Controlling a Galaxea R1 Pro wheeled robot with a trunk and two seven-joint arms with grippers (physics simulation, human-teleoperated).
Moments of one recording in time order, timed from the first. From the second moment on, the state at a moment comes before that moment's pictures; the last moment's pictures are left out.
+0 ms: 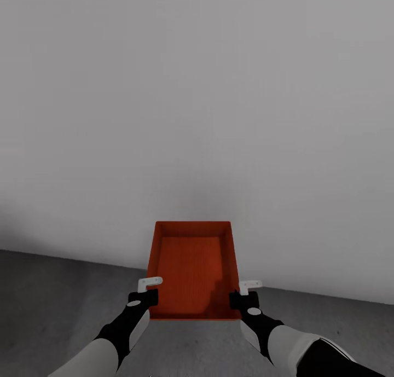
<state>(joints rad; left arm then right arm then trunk) -0.62 -0.11 -0.06 -0.40 0.11 0.07 0.24 -0.77 0.14 0.64 0.01 -0.52 -0.24 -0.19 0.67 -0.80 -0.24</state>
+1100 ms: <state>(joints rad) -0.62 -0.11 -0.05 -0.40 0.11 0.07 0.24 -0.77 0.14 0.63 0.01 -0.52 -0.24 -0.19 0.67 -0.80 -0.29</state>
